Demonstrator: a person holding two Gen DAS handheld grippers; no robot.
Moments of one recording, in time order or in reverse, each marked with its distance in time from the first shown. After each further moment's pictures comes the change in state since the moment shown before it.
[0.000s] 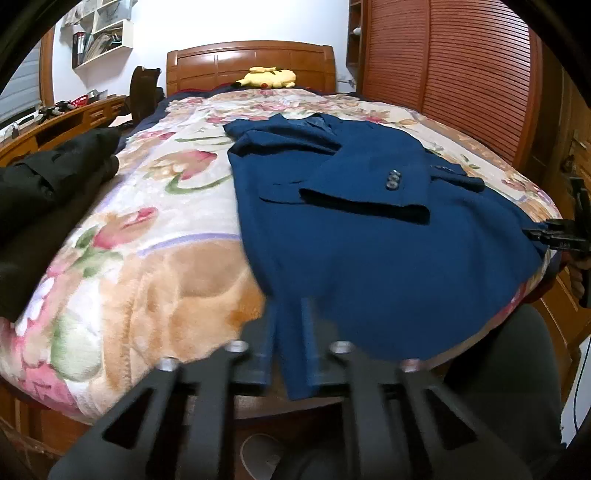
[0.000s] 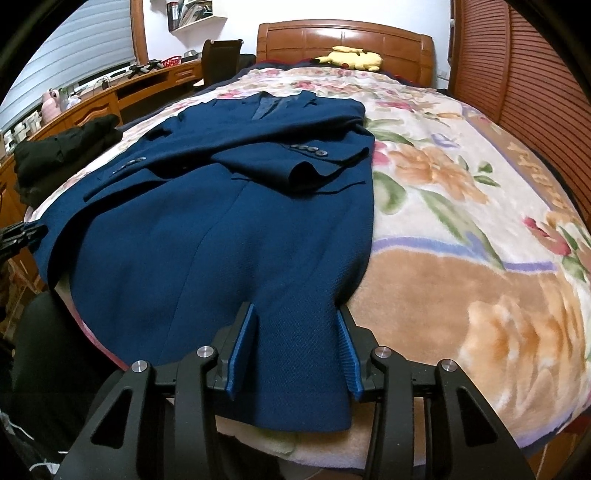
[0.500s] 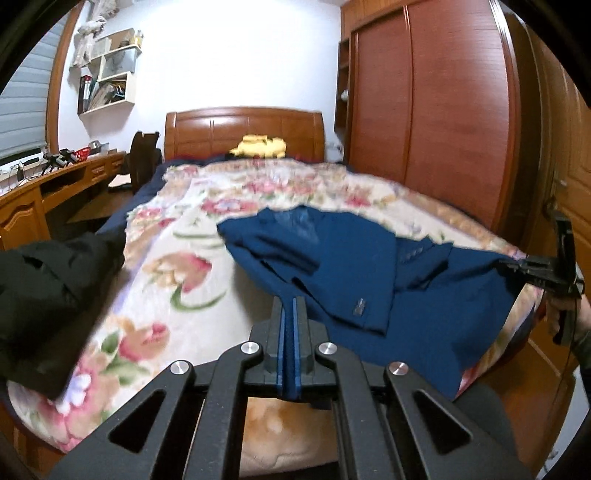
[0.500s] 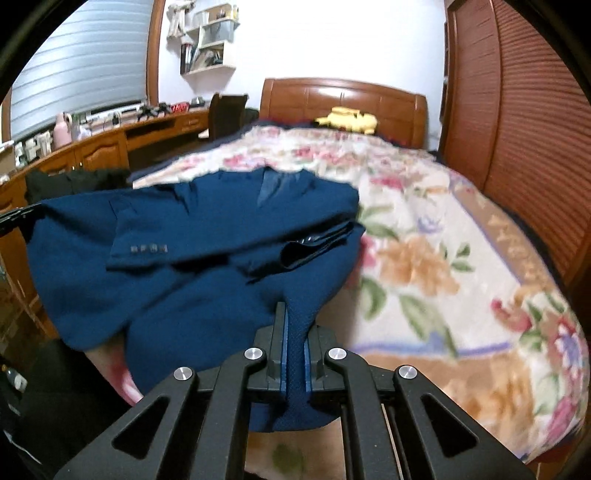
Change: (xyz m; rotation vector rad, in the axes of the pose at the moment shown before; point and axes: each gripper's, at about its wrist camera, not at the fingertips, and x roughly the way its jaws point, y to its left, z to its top) left arm -0.083 -0.013 0.080 -0.004 -0.273 -0.041; right arm -0.078 0.021 0.046 -0.041 -0.255 -0.064
